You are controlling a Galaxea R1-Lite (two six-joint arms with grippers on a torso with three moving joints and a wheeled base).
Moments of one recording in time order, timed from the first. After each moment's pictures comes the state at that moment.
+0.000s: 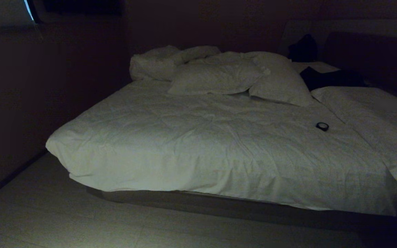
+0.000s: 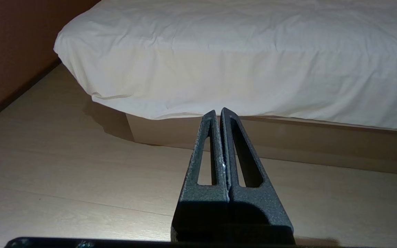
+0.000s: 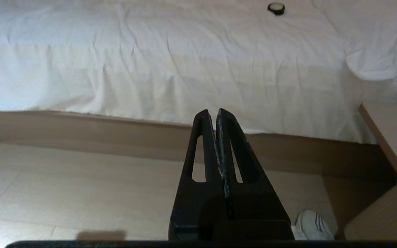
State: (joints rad) left arm 0.00 0.00 0.00 0.00 0.00 -0.01; right arm -0.02 0.00 -0.01 0.02 -0.01 -0.03
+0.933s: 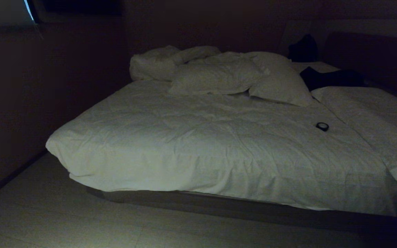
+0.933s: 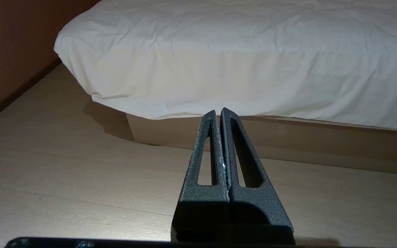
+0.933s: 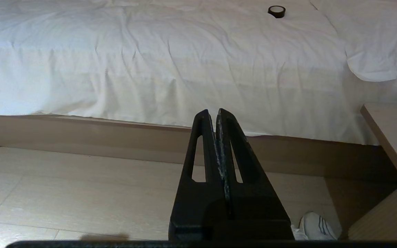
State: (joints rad) left arm 0.00 0.00 0.00 0.00 0.00 -0.01; right arm -0.02 0.00 -0.01 0.01 -0.01 -0.02
